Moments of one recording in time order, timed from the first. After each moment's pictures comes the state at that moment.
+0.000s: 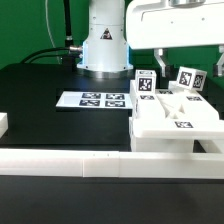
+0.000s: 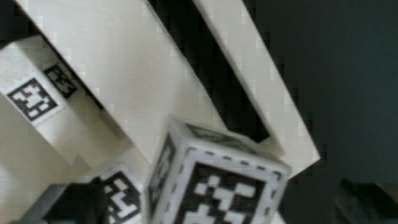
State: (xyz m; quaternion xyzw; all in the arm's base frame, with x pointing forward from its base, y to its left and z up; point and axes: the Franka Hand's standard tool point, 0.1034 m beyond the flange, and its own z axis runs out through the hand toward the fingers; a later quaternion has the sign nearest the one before) arm 0.593 0.105 0.125 -0.97 0.23 -0.04 0.07
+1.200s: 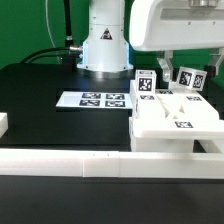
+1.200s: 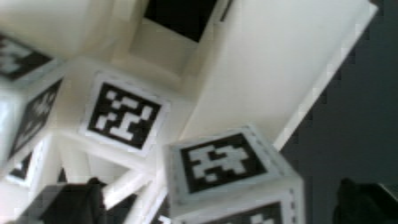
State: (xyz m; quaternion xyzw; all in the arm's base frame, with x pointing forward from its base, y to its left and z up) arm 0.591 0.100 0.120 -0.97 -0.23 -0.06 0.01
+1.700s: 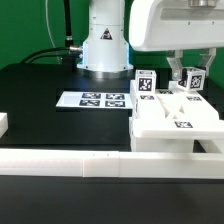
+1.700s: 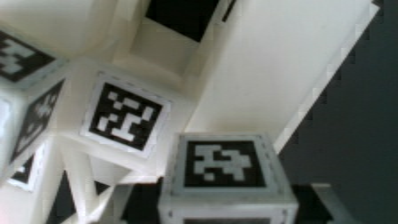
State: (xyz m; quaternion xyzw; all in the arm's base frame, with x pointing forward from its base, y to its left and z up) arm 0.591 0.100 0.120 -0.98 -0.21 -0.06 0.01
